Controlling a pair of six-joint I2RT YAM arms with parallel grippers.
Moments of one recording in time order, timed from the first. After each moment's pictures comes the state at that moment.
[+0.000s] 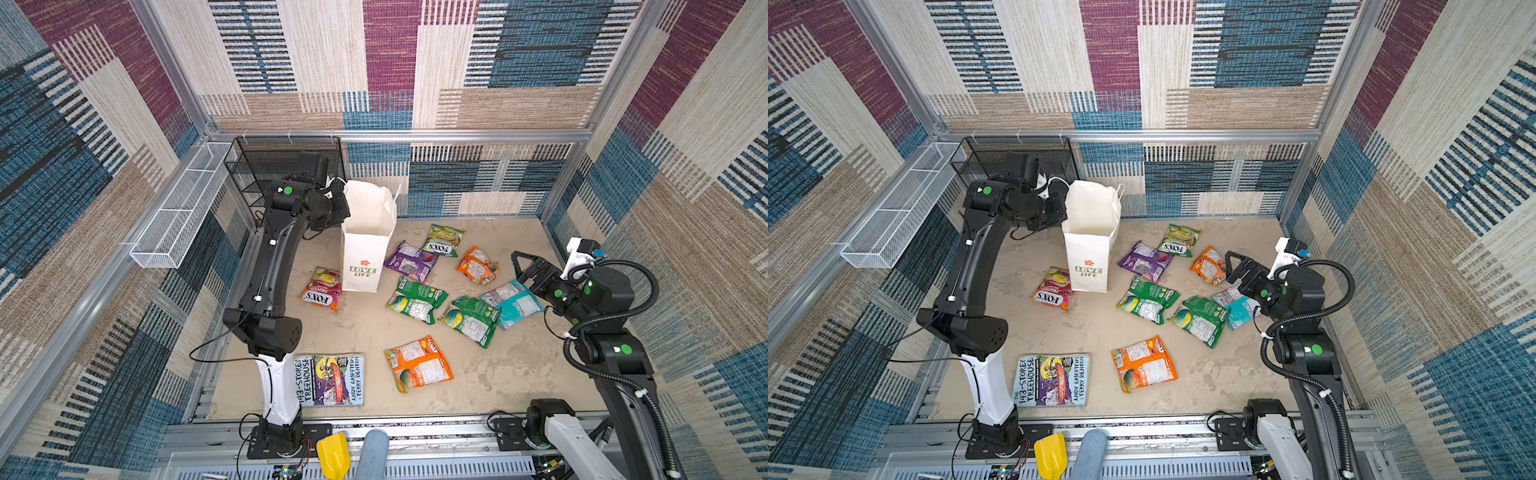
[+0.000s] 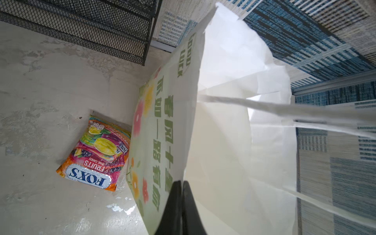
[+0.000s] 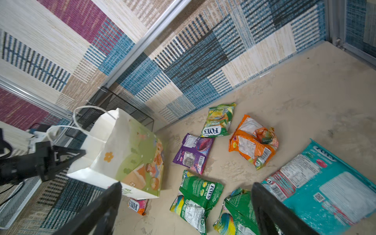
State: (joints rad) left arm -0.26 1.94 2.42 -1.36 0.11 -0.50; right arm -0.02 0.74 0.92 -0.43 -0.27 0.63
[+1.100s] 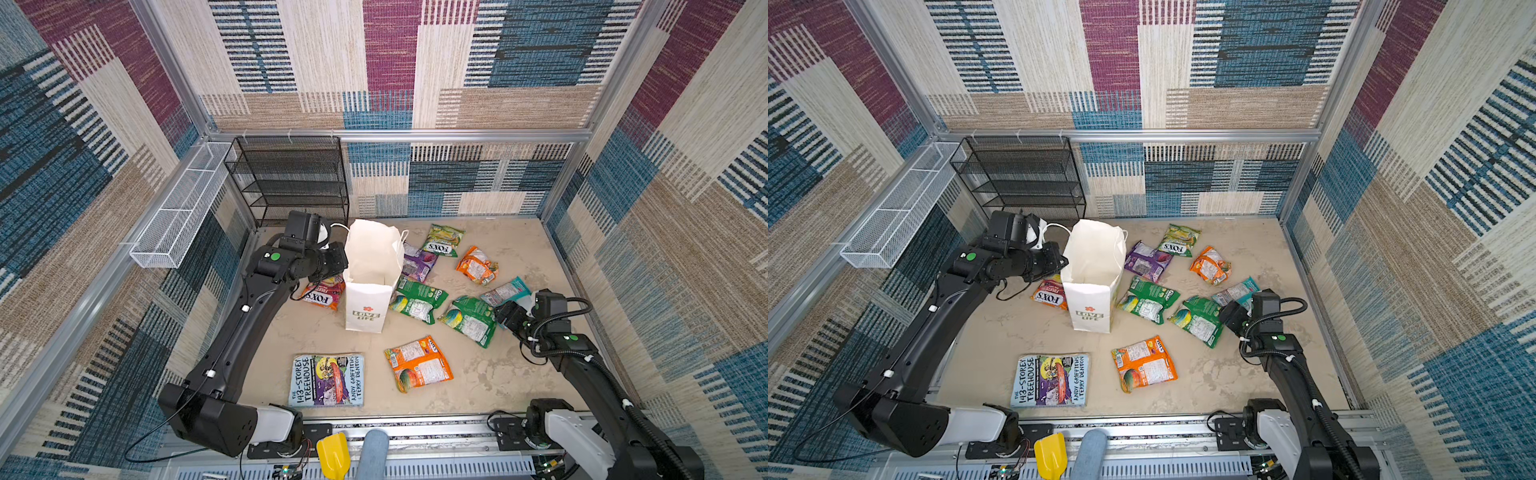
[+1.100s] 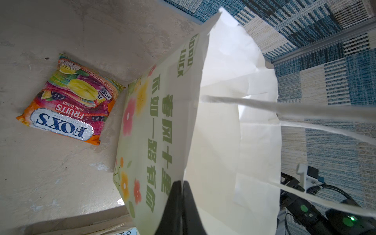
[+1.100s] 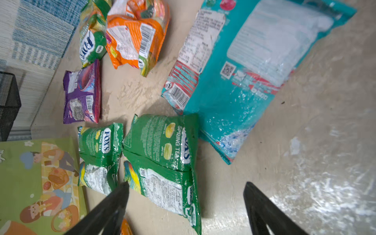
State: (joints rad) left arm -0.30 1.37 1.51 -0.95 0.22 -0.57; right arm -0.02 0.93 0.49 -0.42 -0.20 0.70
